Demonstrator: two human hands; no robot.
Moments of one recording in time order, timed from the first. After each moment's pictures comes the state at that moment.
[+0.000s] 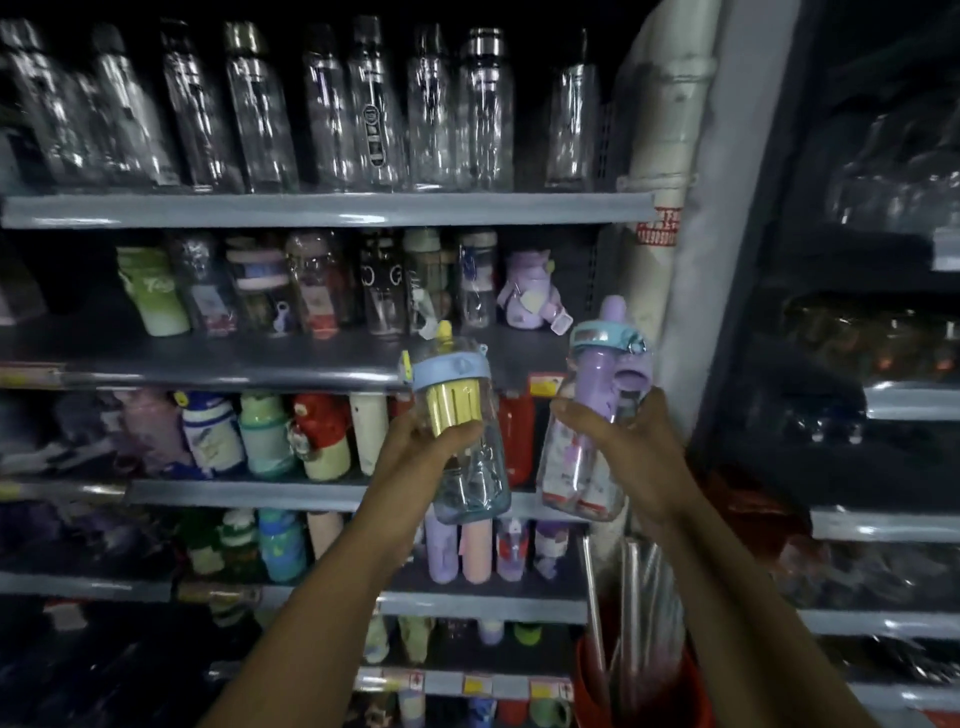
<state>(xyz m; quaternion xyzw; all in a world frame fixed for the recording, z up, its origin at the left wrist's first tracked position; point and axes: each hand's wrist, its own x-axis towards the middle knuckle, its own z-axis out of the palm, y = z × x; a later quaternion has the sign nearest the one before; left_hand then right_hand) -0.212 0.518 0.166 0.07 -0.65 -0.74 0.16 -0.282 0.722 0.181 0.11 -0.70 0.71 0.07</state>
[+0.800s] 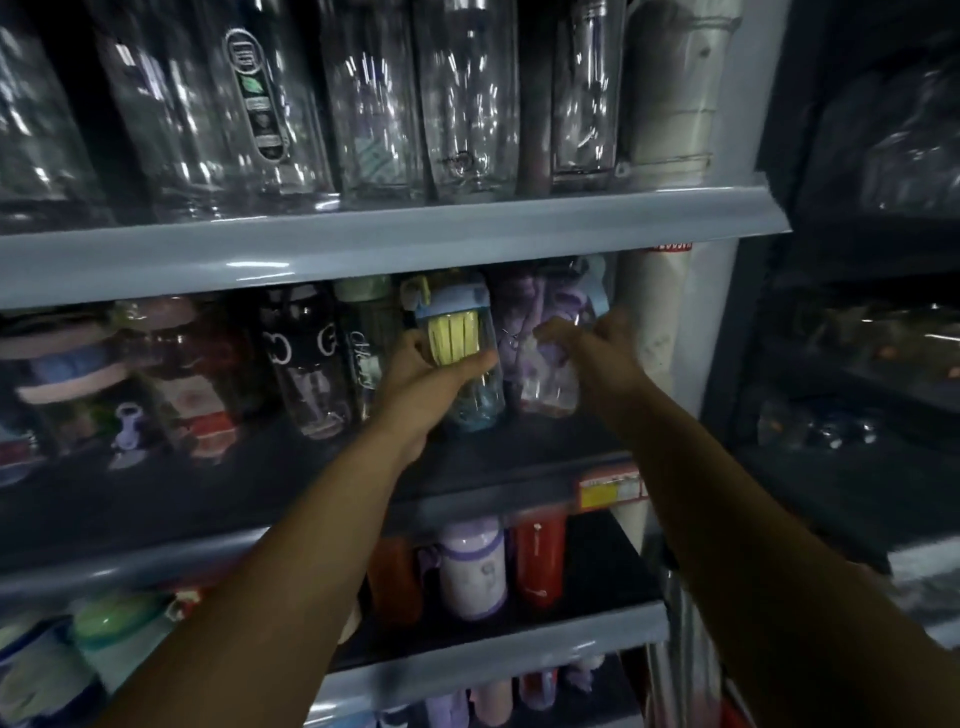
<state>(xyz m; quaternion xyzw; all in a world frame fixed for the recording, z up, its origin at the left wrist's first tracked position) -0.535 0.417 0.222 -0.03 -0.73 -0.66 0.16 -0.559 0.613 0.232 0.09 -0.69 0.70 0.11</state>
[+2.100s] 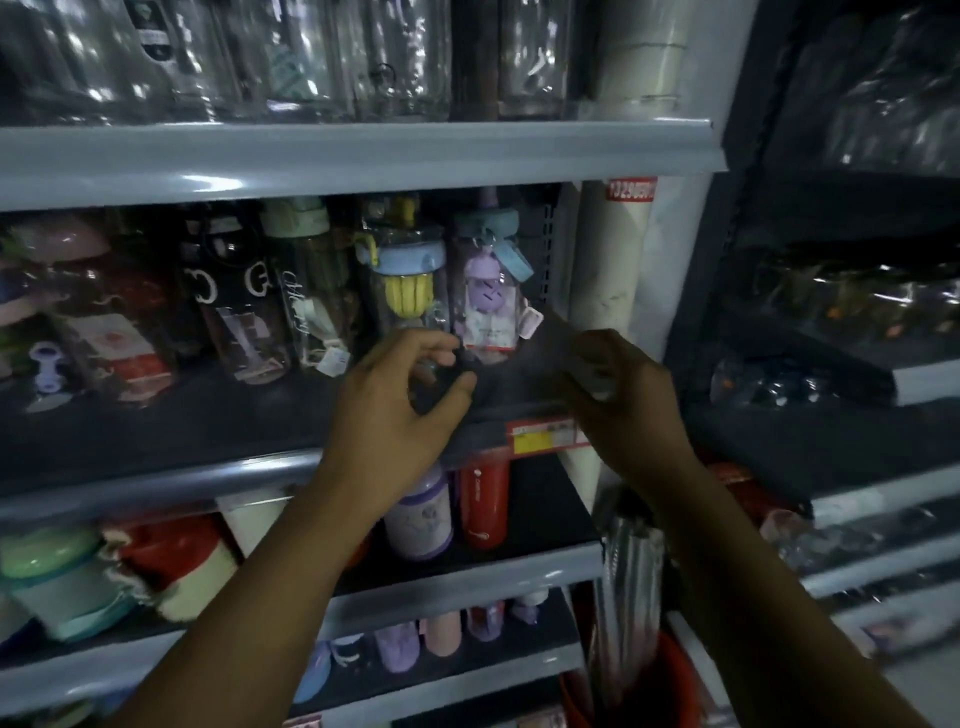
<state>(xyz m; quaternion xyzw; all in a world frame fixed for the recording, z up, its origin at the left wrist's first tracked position) -0.452 0.454 0.182 -0.16 -0.84 -0.41 0.32 -0.471 0.683 0.174 0.16 -0.85 0.39 0.31</state>
